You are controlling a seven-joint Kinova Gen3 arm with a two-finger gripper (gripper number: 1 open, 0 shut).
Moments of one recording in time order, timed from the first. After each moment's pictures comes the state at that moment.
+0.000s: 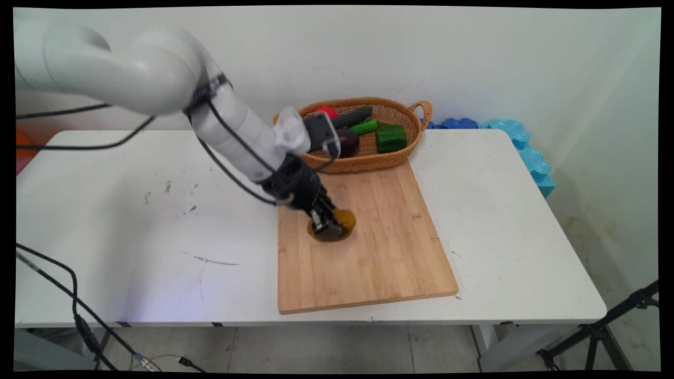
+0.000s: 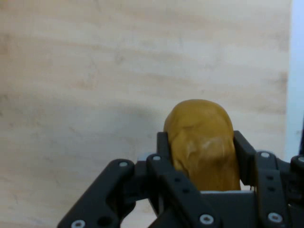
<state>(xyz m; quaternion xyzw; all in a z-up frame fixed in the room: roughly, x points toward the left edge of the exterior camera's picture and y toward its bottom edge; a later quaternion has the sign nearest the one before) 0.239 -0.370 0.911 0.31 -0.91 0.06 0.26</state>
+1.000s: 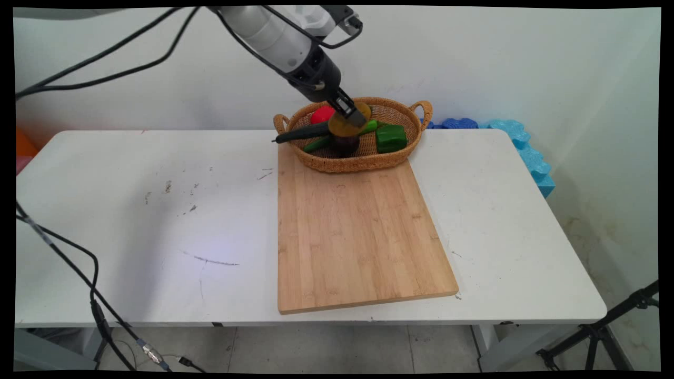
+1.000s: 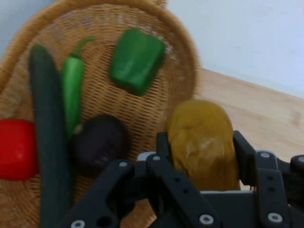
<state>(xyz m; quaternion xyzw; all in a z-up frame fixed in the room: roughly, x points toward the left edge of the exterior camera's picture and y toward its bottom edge) 0.255 -0.504 0.992 0.40 -0.86 0.17 0.28</state>
